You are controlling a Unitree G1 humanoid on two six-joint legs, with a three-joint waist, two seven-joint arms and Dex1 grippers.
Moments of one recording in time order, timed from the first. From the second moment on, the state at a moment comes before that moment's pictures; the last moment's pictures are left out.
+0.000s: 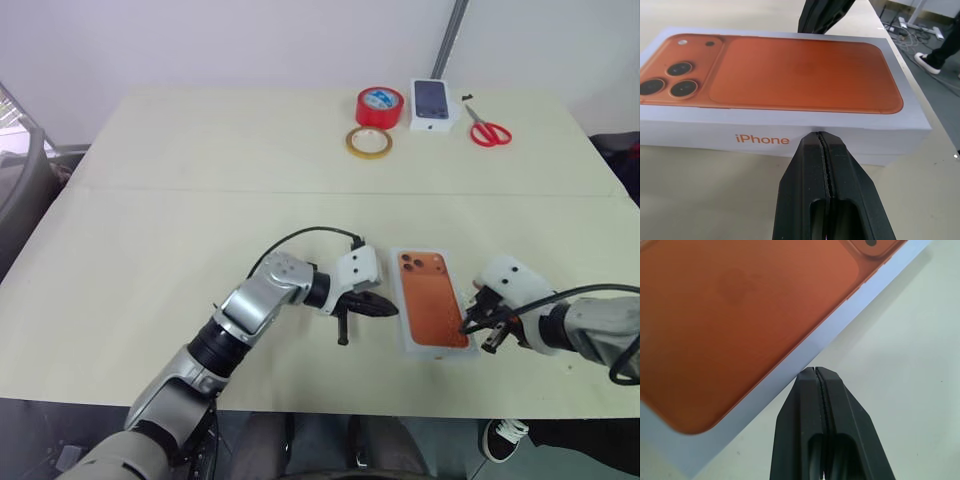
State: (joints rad) left arm -0.61 0.23 -0.50 0.02 -0.19 0.54 -1.08; right arm -0.01 -1.15 -0.19 -0.75 0.68 1.26 0.52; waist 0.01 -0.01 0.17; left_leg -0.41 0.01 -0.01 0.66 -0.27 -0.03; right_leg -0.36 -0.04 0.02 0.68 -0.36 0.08
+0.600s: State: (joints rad) left arm -0.67 0.23 -0.44 0.15 -0.16 0.47 -1.00; right arm 0.03 -1.14 -0.25 -0.66 0.54 1.15 0.60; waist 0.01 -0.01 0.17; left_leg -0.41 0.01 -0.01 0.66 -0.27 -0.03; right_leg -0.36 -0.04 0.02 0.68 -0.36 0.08
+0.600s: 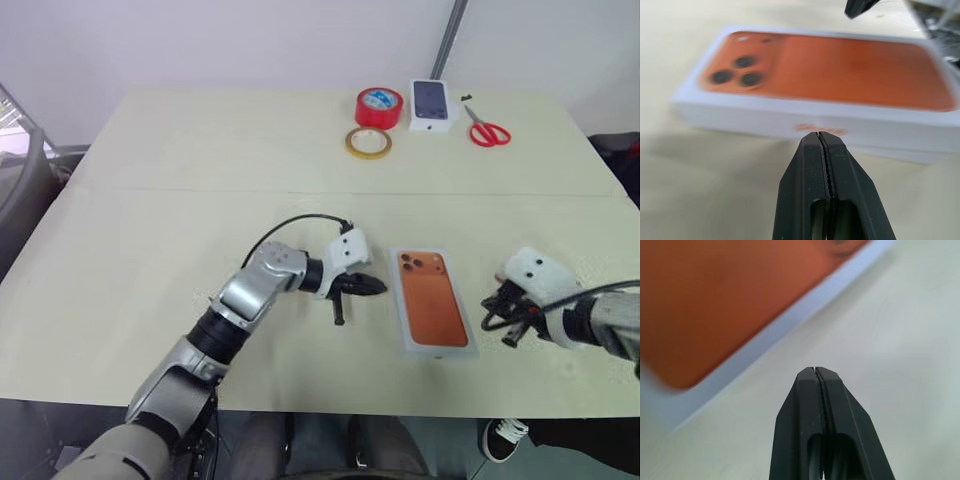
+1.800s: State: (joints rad) left arm -0.66 0.14 -0.44 0.13 -0.15 0.46 -0.98; right arm -0.10 -1.00 -0.17 -0.68 0.56 1.25 0.55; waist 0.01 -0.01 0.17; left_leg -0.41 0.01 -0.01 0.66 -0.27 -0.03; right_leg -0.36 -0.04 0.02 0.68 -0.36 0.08
